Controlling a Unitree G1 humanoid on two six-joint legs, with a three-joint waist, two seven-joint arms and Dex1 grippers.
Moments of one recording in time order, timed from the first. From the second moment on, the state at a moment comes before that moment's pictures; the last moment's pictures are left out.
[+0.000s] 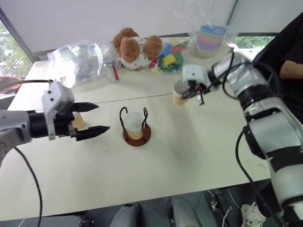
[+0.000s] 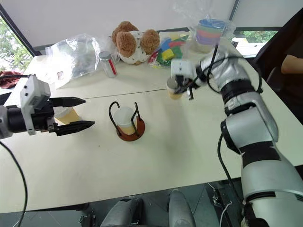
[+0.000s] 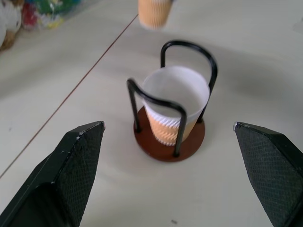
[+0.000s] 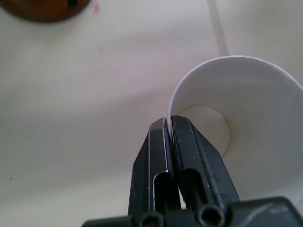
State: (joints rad) left arm -0.23 1.10 0.38 -0.44 -0.79 0.82 -0.94; right arm -1.52 -0.57 0.41 1.14 -0.23 -0.25 1.42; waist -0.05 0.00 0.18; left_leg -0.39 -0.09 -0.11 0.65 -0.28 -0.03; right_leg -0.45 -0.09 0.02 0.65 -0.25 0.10
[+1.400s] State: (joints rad) left arm -0.08 1.05 0.43 -0.51 -0.73 0.80 -0.91; right arm -1.63 -0.45 0.97 0.81 0.49 -0.07 1.61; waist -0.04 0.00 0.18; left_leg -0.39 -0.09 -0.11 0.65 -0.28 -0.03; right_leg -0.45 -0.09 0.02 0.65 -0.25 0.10
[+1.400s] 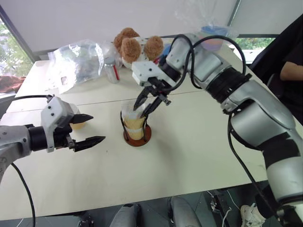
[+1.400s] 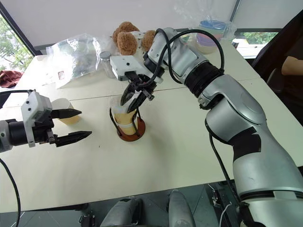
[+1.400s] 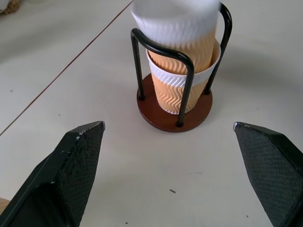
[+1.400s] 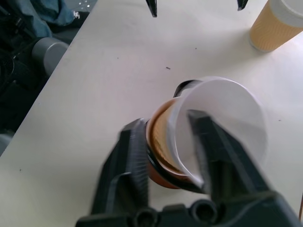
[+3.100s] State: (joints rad) left arm -0.85 0.99 -0.14 0.90 0.06 -0.27 -1.33; right arm -0.85 -0.74 0.09 -0.18 0.69 0.78 1.09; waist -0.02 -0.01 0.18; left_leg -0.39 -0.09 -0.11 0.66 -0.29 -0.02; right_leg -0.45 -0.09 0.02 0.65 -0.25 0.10
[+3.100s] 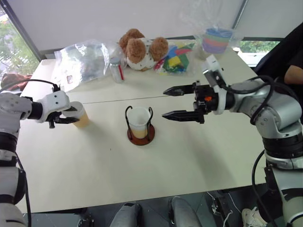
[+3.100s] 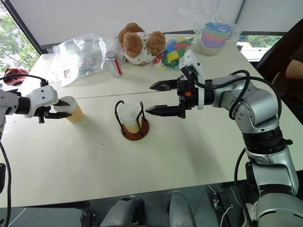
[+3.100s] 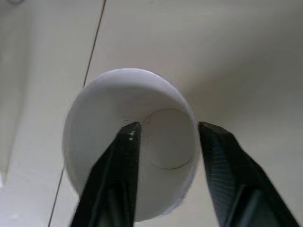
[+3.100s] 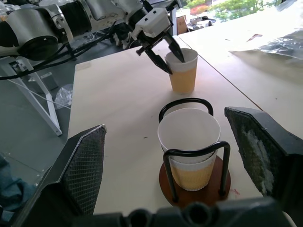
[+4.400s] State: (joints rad) left arm -1.45 0.94 -0.88 0.48 -0.57 0.09 -1.61; right arm -0.66 -0.92 -0.02 -0.29 0.61 0.74 1.06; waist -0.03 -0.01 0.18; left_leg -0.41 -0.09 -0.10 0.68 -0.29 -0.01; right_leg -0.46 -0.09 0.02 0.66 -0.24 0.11
